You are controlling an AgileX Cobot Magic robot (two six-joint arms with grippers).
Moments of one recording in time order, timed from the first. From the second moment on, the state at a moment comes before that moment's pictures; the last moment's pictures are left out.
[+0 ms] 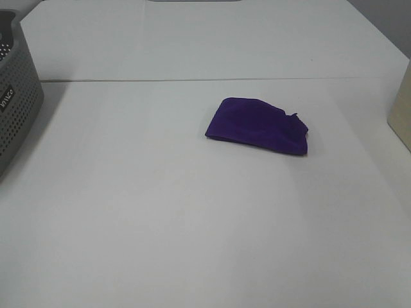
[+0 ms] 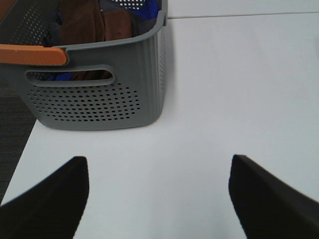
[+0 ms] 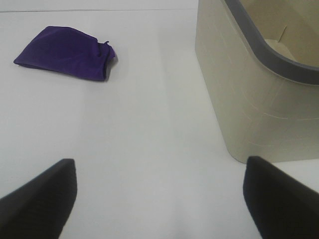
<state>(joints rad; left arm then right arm) 0.03 -0.01 -0.51 0.07 1.05 -0.02 -0.17 0.00 -0.50 0.07 1.07 -0.15</state>
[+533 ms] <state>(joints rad) 0.03 -0.01 -0.51 0.06 1.05 0.00 -0.17 0.00 -0.50 0.07 1.07 -0.15</state>
